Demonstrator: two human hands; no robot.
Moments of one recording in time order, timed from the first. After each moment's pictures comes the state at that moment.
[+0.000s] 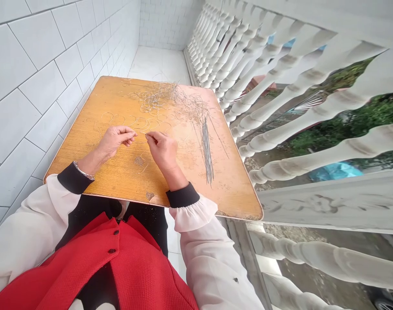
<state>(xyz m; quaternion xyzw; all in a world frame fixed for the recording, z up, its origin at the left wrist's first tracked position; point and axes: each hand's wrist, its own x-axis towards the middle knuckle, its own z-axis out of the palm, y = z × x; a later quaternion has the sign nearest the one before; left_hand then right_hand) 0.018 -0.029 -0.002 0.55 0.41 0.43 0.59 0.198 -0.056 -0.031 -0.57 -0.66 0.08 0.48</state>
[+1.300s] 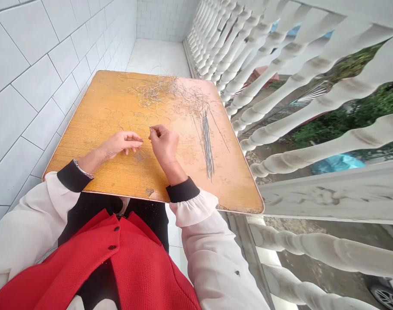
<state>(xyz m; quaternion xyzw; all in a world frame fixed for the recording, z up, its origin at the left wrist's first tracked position) 0.022 -0.035 -0.013 0.61 0.41 0.29 0.61 0.195 -0.053 -0.030 -0.62 -0.57 0.15 0.51</state>
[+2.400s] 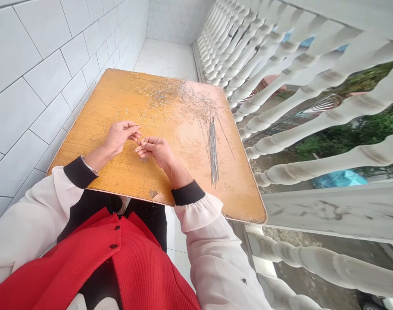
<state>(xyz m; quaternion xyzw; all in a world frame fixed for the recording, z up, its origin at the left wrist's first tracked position) 0.028 -0.027 -0.011 0.49 0.43 0.50 0.57 0.185 -0.058 -0.031 -0.44 -0.47 0.64 0.42</state>
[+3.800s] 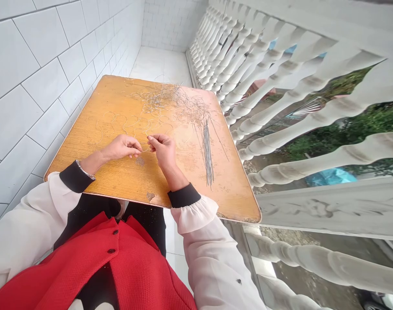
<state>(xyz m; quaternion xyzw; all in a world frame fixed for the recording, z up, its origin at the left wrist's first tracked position) 0.016 -0.029 -0.017 0.68 0.36 0.28 0.58 0.190 -0.053 -0.032 -0.53 -0.47 0.41 0.57</state>
